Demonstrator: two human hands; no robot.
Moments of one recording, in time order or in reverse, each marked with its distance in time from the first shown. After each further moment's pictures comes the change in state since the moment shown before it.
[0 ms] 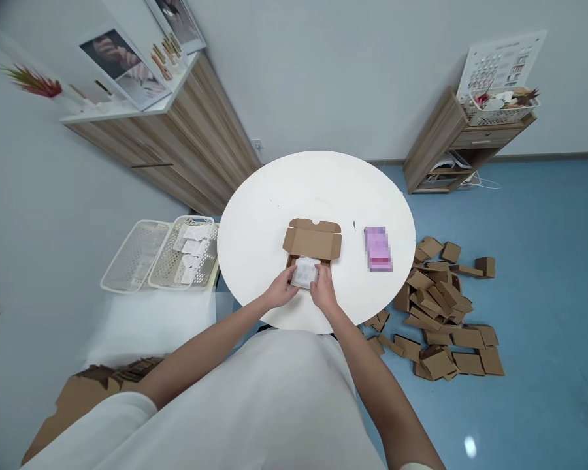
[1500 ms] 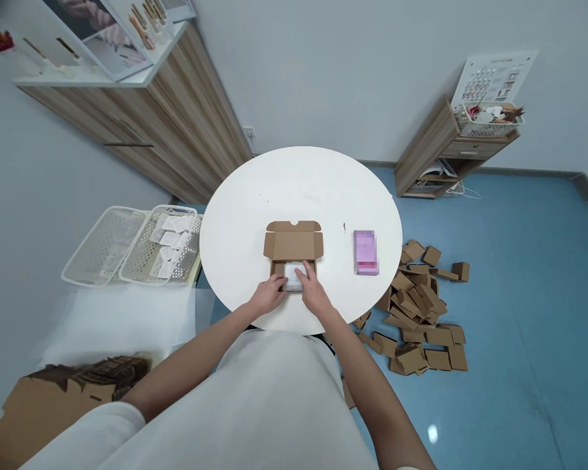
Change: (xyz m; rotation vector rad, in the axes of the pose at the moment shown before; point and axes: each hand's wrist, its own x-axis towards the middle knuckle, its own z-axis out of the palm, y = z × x) left_hand -0.009 0.017 0.008 0.609 -0.117 -0.040; right_hand 0.001 0.001 -0.026 -0.326 -0.200 -0.228
